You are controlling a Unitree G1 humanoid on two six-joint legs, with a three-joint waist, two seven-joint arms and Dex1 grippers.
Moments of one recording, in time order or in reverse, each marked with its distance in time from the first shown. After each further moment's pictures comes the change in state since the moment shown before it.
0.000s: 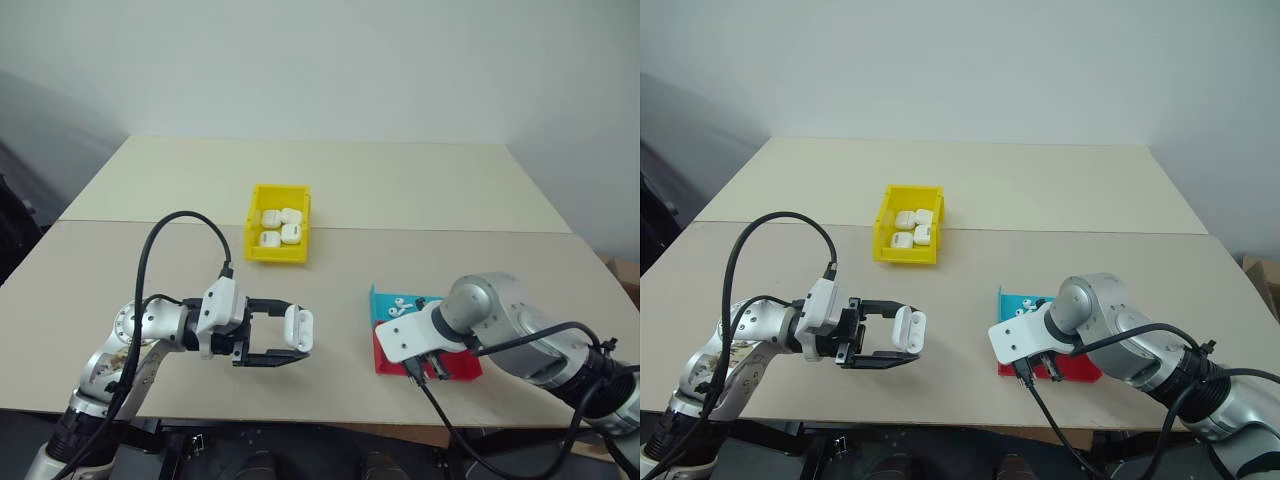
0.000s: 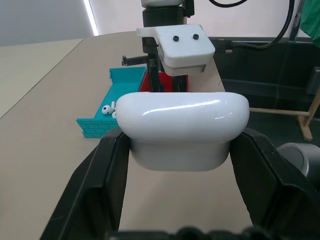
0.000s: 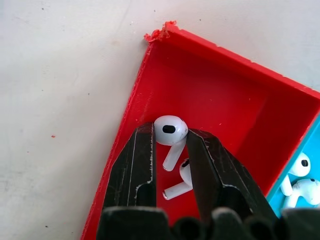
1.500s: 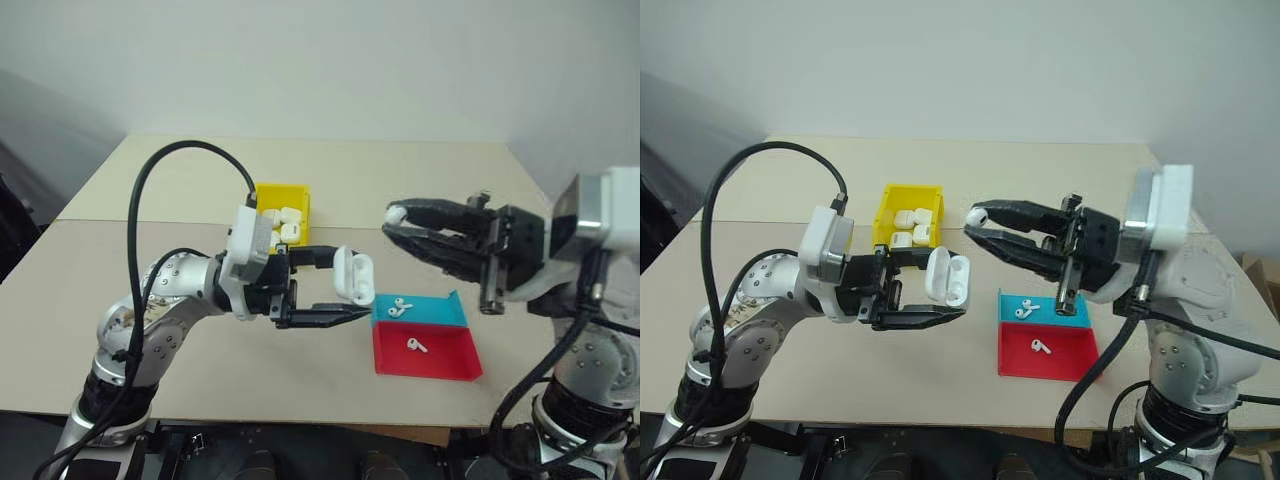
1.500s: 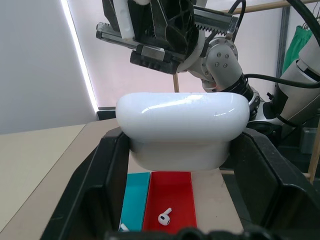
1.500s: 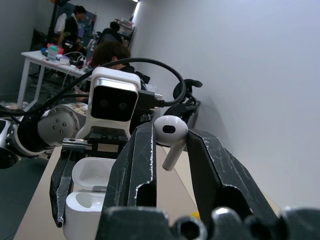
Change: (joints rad) left arm -0.283 -0.112 -0.014 -0.188 -0.271 0.289 0.237; right arm 0.138 0.522 -0.982 -0.229 0.983 0.003 -0.384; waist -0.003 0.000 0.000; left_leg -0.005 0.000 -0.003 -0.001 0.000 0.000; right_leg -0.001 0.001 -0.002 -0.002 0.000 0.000
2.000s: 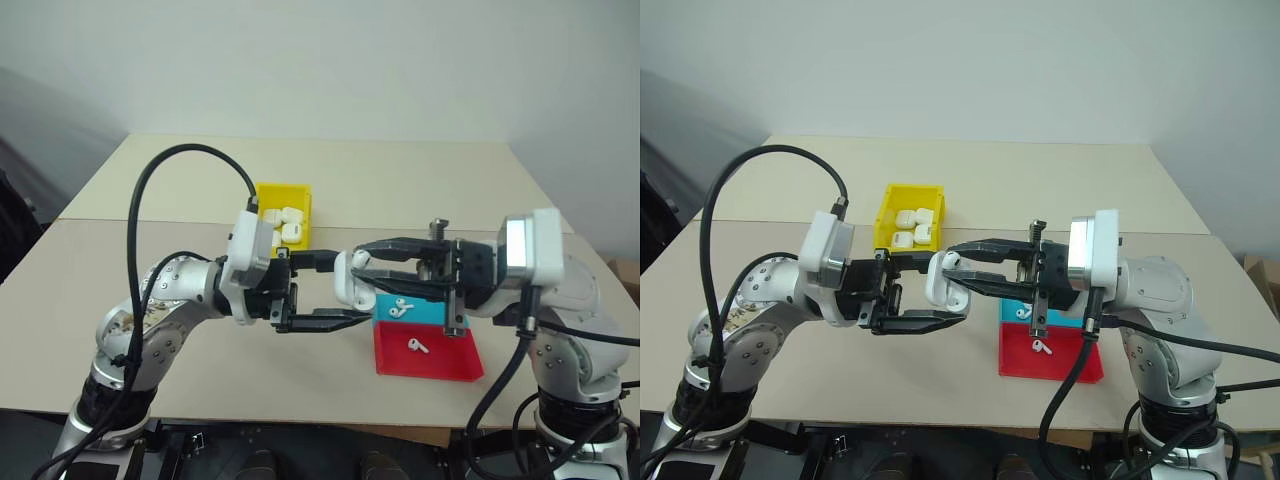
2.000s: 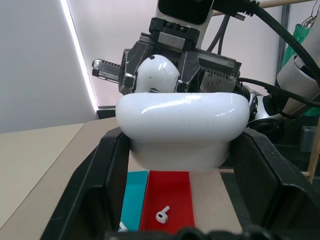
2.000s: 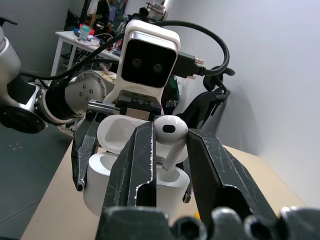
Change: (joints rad) left arm 0.016 0.003 0.000 -0.019 0.000 -0.001 0.003; right arm 0.062 -0.093 0.186 0.081 -0.051 -0.220 0.039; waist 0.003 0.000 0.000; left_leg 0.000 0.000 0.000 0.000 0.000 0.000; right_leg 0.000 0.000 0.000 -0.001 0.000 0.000
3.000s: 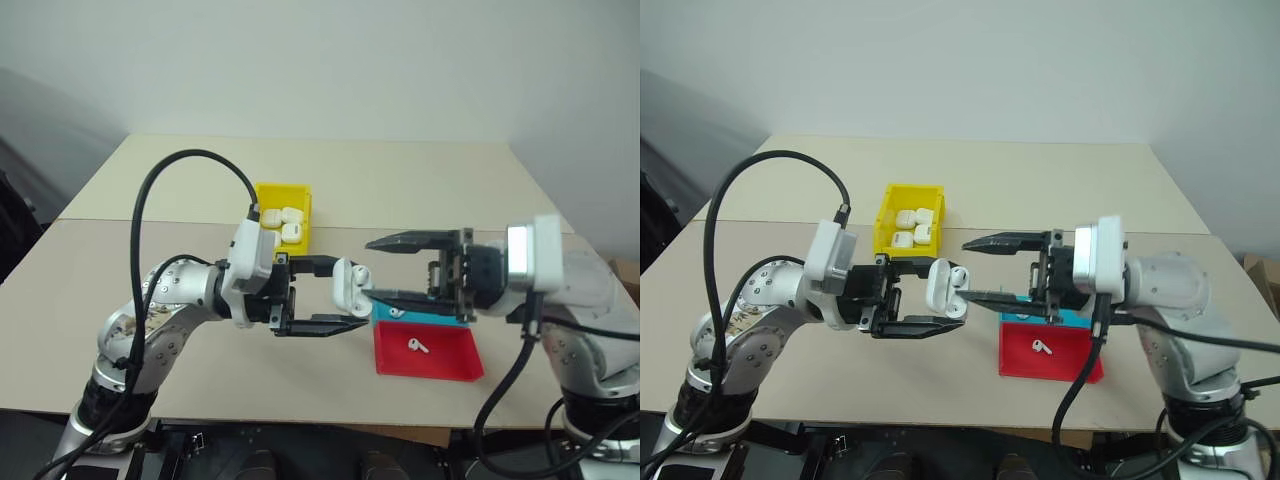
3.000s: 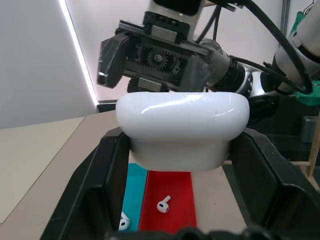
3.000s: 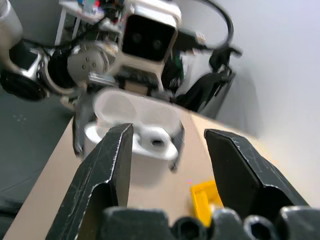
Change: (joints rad) left arm 0.019 0.022 0.005 0.020 0.054 -0.024 -0.057; right arm -0.076 -0.294 0.028 0.140 0.017 0.004 0.038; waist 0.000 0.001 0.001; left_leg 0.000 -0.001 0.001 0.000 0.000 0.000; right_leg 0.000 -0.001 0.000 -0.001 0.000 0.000
